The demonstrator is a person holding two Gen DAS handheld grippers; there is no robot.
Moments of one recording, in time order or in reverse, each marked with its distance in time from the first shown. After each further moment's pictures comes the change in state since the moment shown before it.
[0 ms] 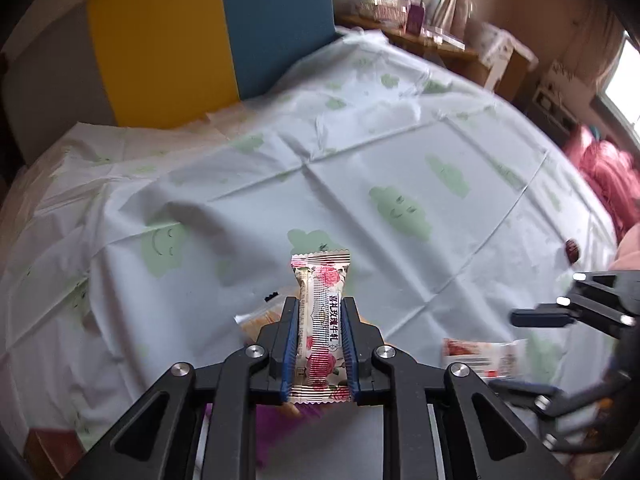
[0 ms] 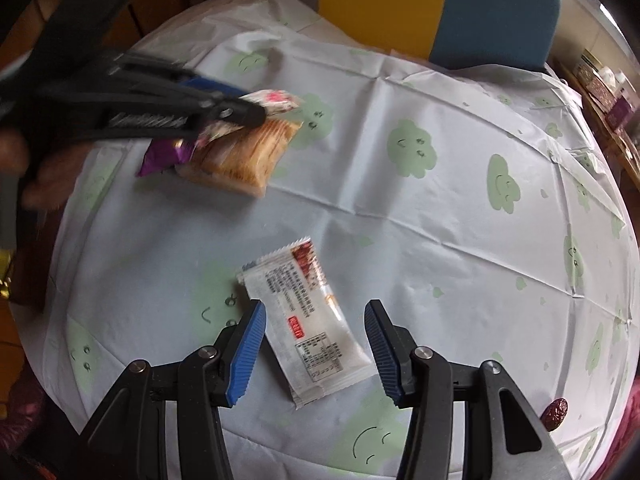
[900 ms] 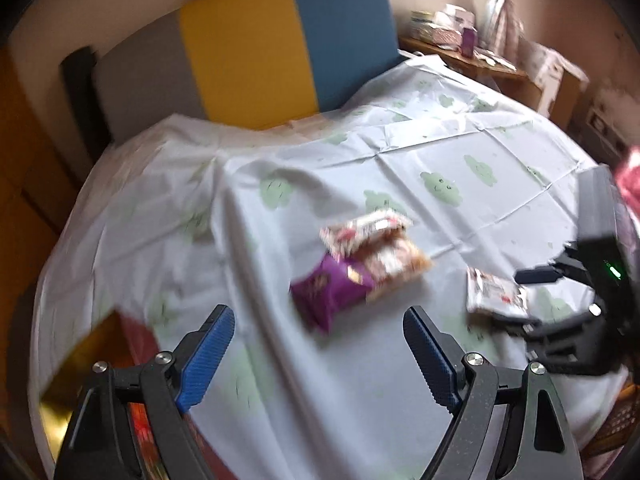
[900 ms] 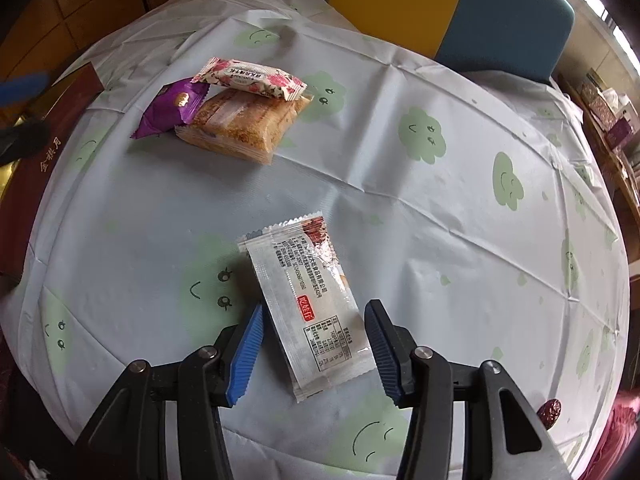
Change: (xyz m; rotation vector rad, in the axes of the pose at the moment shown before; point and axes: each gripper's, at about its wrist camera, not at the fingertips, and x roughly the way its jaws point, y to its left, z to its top) left arm -0.076 0.005 -0.063 -0.056 -0.053 0.247; right arm 0.016 0.020 -0.015 -0.079 0.042 -0.059
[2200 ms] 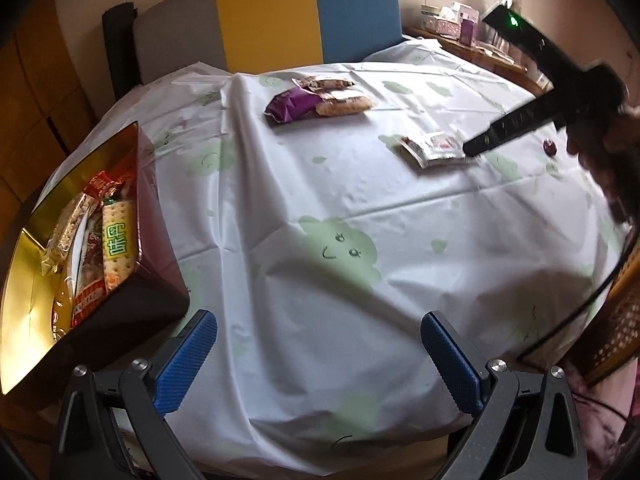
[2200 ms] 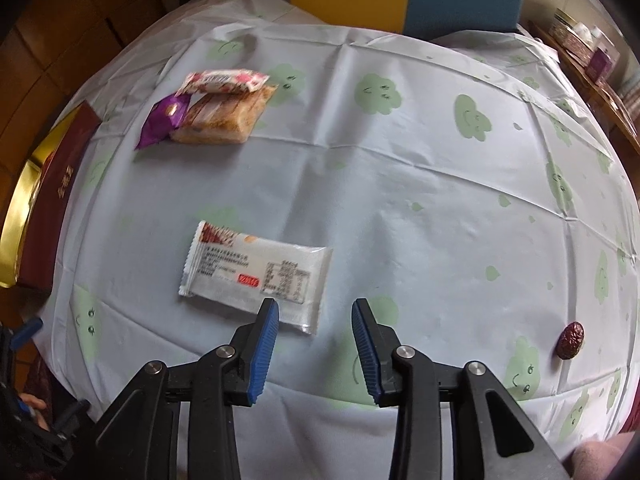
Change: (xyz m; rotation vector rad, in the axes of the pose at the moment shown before) left arm -0.064 -0.059 -0.197 -0.154 0.014 -0.002; right arm -0.009 -0.053 -0.024 0.152 0.009 0.078
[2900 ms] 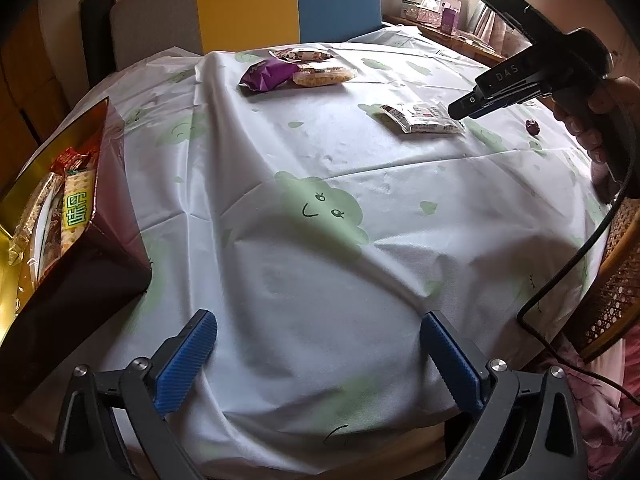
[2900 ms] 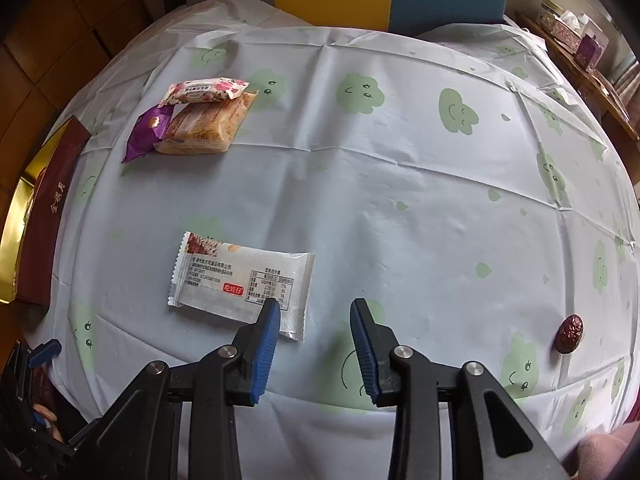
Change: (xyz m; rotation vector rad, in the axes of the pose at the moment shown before) left arm 0.014 -0.003 -0.015 0.019 0.049 -0.086; right arm 0.003 -0.013 0.002 0.058 -0.011 -0.003
